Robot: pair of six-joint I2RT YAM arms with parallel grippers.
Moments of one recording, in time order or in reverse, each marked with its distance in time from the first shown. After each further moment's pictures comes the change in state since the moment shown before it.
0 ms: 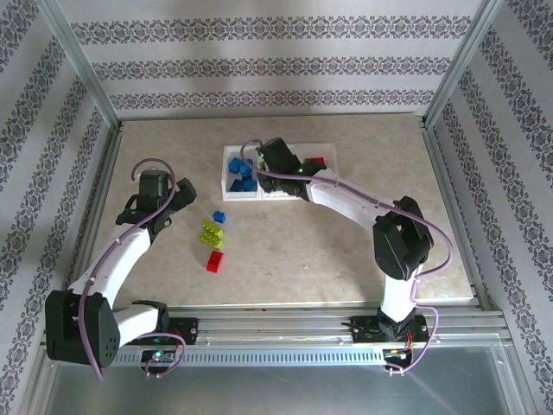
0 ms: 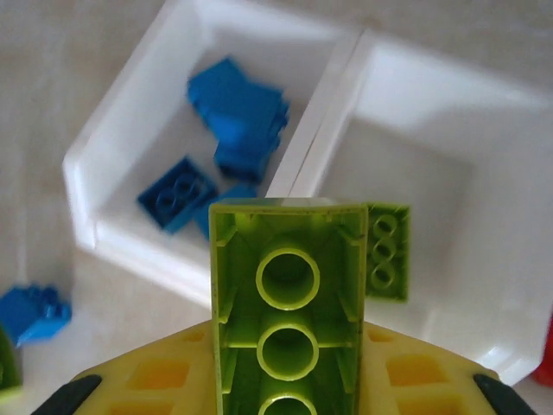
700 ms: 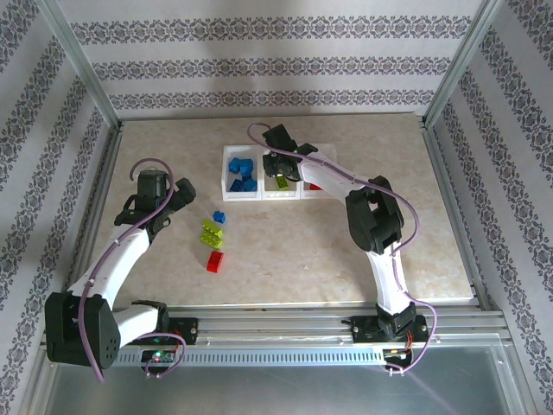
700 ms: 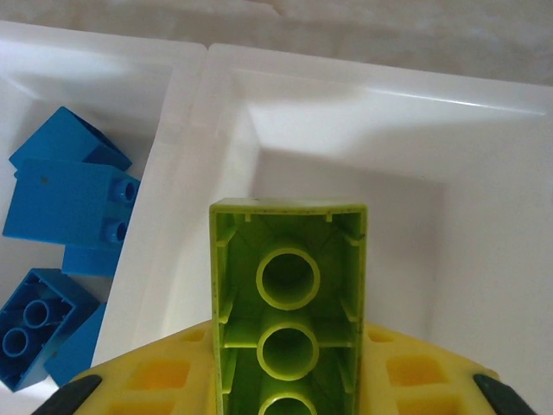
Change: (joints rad) left arm 0.009 -0.009 0.000 -0.004 0.023 0.000; right arm -0.124 0.298 0.240 -0.040 -0.037 0.107
